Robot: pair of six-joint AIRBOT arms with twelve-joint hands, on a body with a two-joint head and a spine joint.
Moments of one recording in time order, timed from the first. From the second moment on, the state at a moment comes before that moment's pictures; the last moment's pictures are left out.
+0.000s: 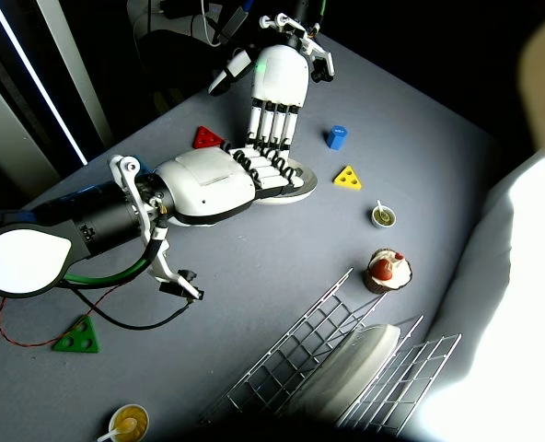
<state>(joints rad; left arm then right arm) 0.71 -0.91 1.11 1.33 -0.51 0.00 -0.51 -1.26 1.40 -0.86 0.79 -0.55</state>
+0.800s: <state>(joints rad) 0.71 -0.91 1.11 1.33 -0.51 0.00 -0.52 -1.33 1.41 -0.77 0.78 -0.62</state>
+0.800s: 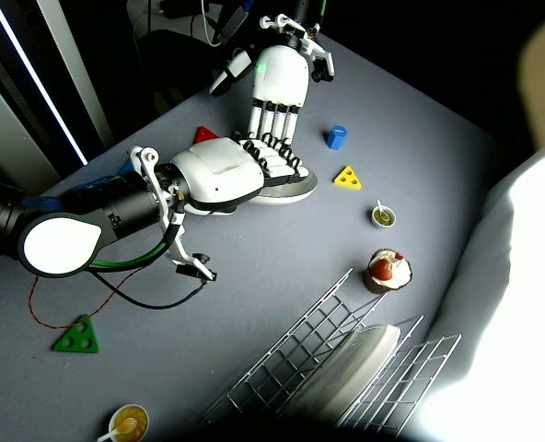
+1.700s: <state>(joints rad) 0.66 -0.89 1.13 1.22 -0.51 0.00 -0.48 -1.30 1.36 -0.68 0.77 -0.60</state>
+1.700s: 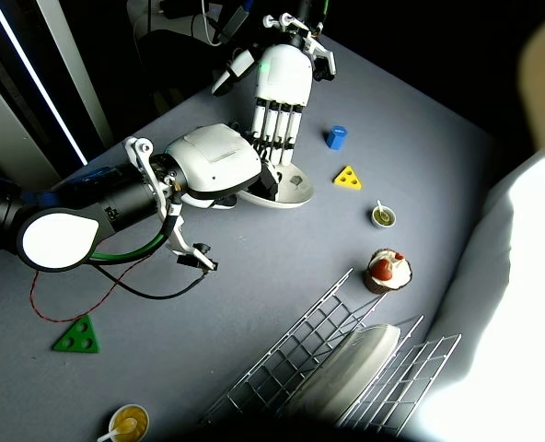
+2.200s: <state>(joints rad) 0.52 -0.83 1.18 1.10 -0.56 0.00 -0.33 -1.16 1.30 -0.62 0.68 -0.34</state>
